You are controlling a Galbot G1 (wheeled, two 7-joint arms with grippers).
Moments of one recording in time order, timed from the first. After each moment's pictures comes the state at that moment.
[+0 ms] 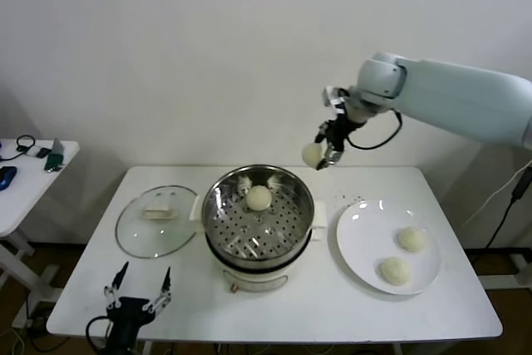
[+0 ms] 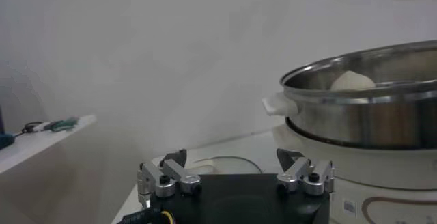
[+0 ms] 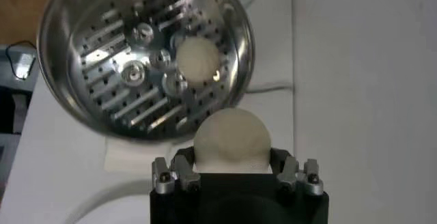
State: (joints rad) left arm 1.84 -1.46 -0.68 -2.13 0.06 -0.05 0.03; right arm 0.86 1.11 -1.57 1.21 0.84 -0.37 -0.96
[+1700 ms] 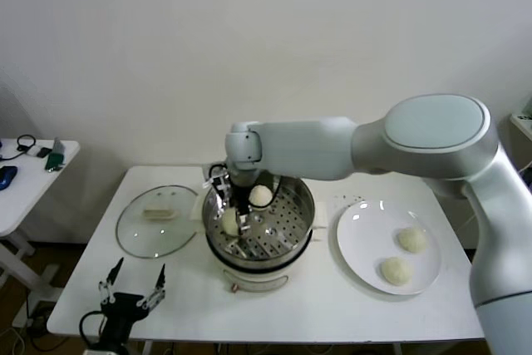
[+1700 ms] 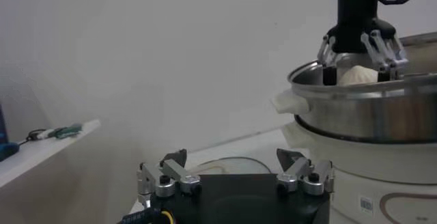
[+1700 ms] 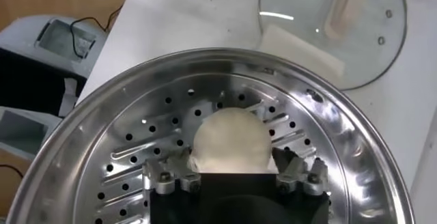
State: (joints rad) left arm 1.82 -1.42 -0.71 -2.12 0.04 -0.04 0.03; right arm 0.65 1.55 -1.62 1.10 0.80 -0.45 -0.92
